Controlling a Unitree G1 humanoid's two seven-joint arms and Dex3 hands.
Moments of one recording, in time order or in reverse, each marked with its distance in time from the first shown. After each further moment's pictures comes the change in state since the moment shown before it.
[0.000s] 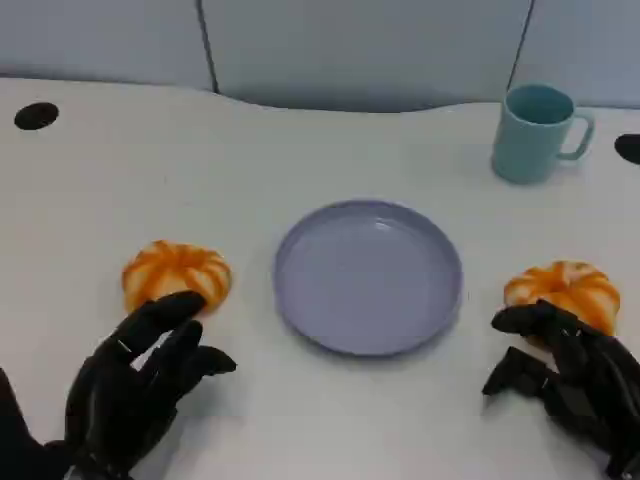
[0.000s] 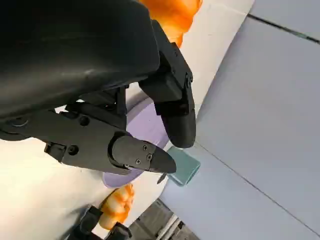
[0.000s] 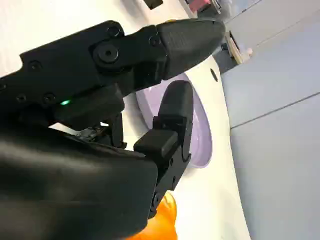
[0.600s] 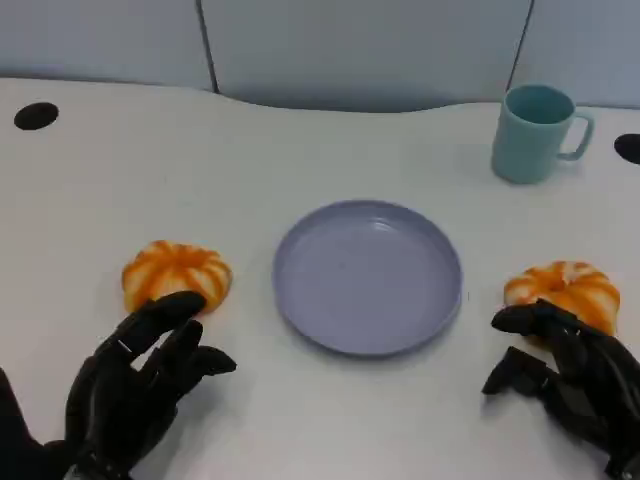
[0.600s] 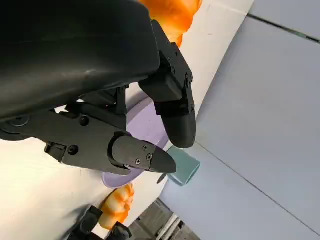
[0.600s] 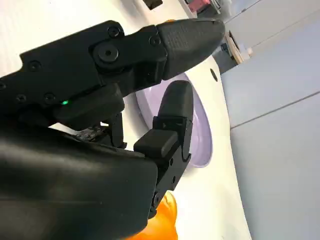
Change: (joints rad) left arm 0.000 0.000 0.000 0.001 0.000 -0.001 -0.001; right arm 0.000 0.000 -0.001 -0.002 0.000 0.006 -0.001
